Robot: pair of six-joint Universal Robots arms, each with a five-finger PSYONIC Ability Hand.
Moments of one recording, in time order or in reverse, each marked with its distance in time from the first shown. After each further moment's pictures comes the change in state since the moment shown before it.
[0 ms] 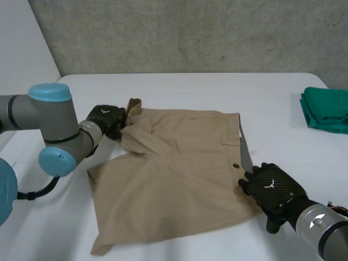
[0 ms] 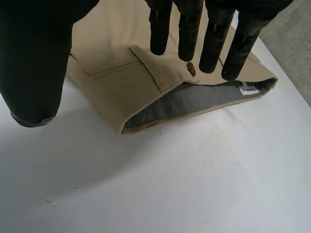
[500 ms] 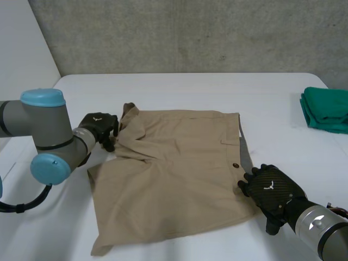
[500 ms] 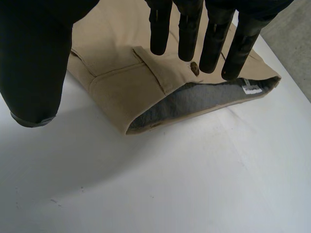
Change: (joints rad) left arm 0.017 0.070 -0.127 0.014 -0.039 -0.002; right arm 0.003 0.003 0.004 0.000 0.001 0.000; left_hand -0.138 -0.414 -0.407 -0.419 -0.410; right_hand 0.000 0.000 0.000 0.000 0.000
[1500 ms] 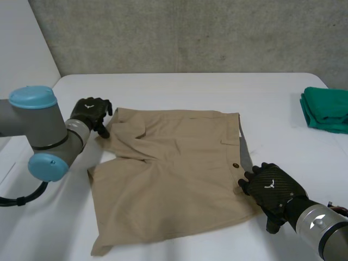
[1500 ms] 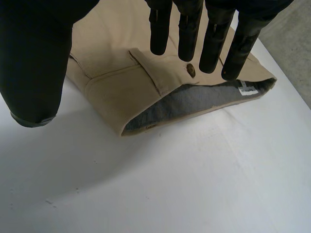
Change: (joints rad) left arm 0.023 0.032 -0.034 0.161 0.006 -0.040; right arm -0.002 -0.010 -0.001 0.001 0.000 0.002; left_hand -0.155 -0.171 -0.176 -0.167 -0.162; right_hand 0.000 0.000 0.000 0.000 0.000
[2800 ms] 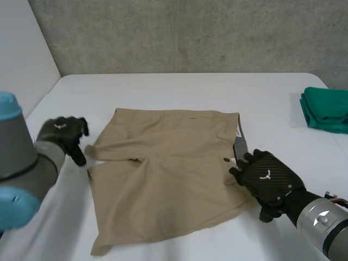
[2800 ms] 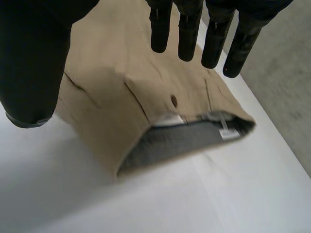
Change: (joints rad) left arm -0.043 0.486 -0.487 -0.121 -0.219 -0.037; right arm -0.009 -0.078 0.004 -0.031 -0.136 0.006; left_hand -0.069 -0.069 -0.058 -0.077 -0.079; right_hand -0.023 0.000 -0.050 -0.034 -0.030
